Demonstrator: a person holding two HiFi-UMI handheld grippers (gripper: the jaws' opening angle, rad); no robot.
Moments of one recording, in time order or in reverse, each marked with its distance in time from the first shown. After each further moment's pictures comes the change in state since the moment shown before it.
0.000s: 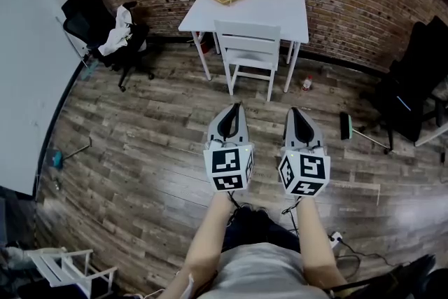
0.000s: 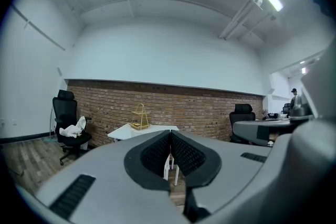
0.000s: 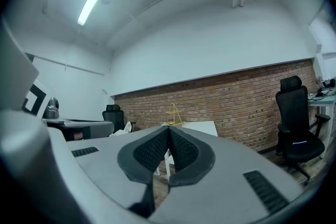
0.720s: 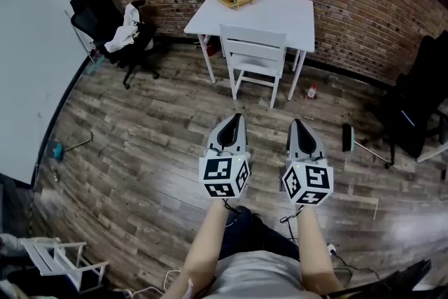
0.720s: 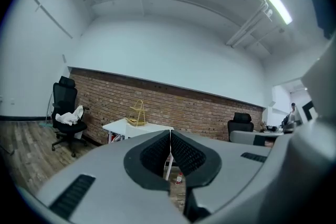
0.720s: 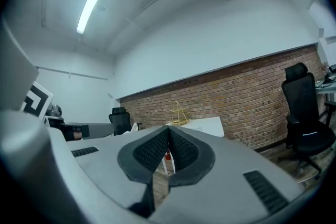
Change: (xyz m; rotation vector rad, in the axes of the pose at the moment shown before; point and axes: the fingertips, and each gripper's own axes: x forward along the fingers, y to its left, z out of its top) left arm 0.015 -0.010 -0.013 -0.121 -0.010 -0.018; right arm 0.012 -0.028 -0.015 0.069 0.009 0.081
